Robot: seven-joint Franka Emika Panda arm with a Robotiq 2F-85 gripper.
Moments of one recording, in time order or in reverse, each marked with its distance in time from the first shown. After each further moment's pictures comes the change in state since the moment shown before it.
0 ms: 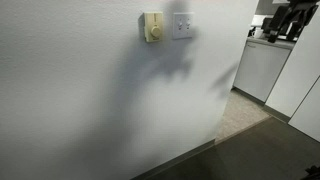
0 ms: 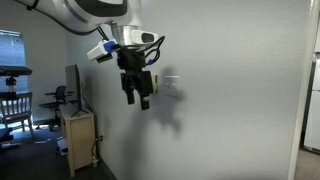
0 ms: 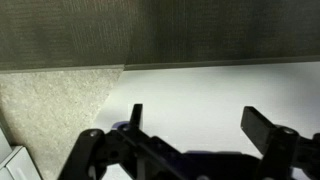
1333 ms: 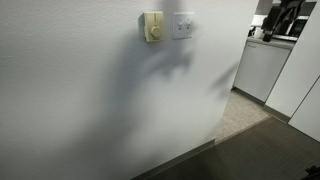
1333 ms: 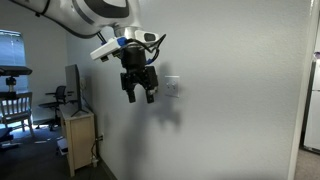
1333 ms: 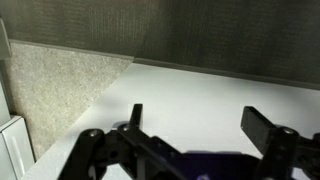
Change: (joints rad) arm 0.028 0.075 0.037 0.091 -0.098 -0.041 -0.093
